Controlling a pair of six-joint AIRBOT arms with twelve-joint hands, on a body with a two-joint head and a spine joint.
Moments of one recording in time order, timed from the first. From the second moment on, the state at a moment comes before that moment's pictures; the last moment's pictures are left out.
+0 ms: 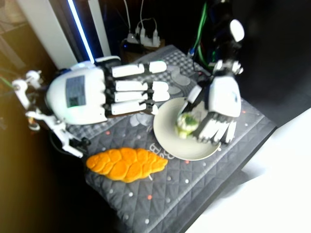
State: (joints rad) left arm 0.25 -1.47 1.79 1.01 -0.51 -0.22; right arm -0.53 -0.96 1.27 -0.29 1.19 -0.36
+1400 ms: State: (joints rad) left arm 0.47 -1.17 1.34 1.12 -0.68 -0.13; right arm -0.53 -0.95 1.27 -0.27 1.18 -0.36
